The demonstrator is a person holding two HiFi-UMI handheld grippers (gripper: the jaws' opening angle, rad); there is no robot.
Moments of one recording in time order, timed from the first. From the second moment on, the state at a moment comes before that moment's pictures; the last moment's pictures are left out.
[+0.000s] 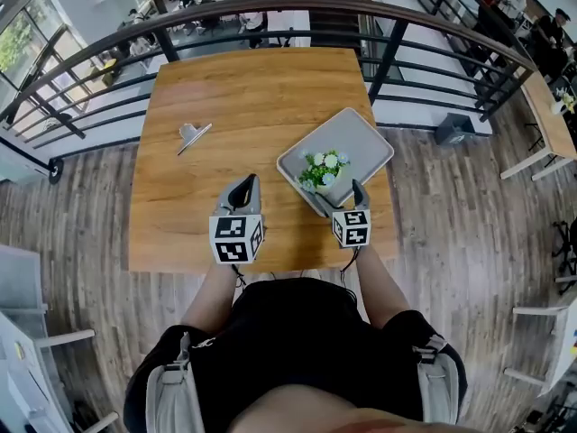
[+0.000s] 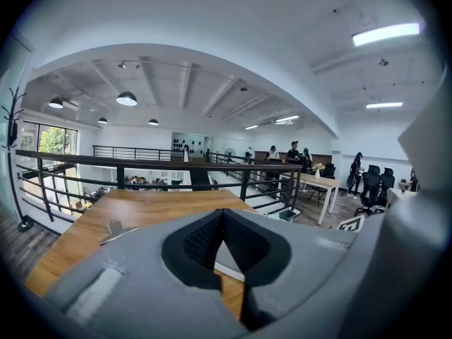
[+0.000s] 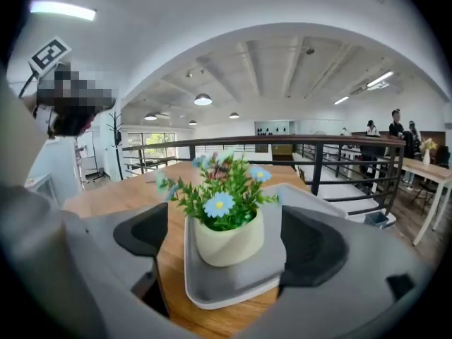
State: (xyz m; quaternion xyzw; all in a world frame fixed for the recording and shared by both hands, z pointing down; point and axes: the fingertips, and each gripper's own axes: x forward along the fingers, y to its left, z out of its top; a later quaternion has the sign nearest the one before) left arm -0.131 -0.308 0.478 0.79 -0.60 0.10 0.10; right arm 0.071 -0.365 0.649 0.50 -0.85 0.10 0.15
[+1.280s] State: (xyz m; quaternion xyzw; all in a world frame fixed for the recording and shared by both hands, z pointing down) left arm -0.058 -0.314 0.460 0.86 -0.50 0.08 0.09; right arm 0.138 -0.294 0.421 0.67 -0.74 -0.04 -0.02
